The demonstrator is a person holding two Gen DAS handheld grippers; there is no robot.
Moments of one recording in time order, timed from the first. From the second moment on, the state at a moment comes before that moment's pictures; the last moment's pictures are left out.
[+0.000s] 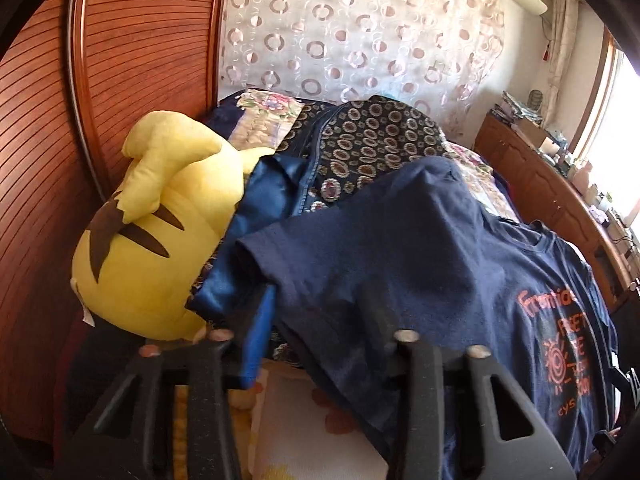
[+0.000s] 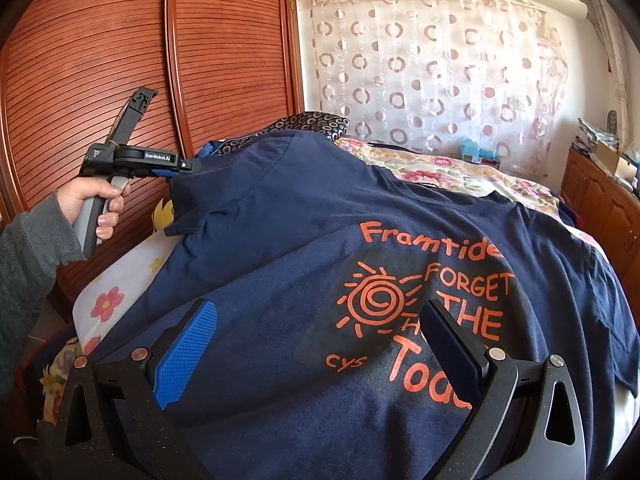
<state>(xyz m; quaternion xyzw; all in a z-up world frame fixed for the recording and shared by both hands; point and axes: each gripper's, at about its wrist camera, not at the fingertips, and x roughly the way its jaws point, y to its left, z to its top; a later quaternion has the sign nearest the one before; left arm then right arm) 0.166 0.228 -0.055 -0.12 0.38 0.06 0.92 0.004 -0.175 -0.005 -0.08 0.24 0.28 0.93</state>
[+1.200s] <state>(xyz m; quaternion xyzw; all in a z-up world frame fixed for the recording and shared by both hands) 0.177 0.235 -0.054 -0.10 0.40 0.08 0.91 0.009 -0.179 -0.011 -0.04 0.24 0.25 0.94</state>
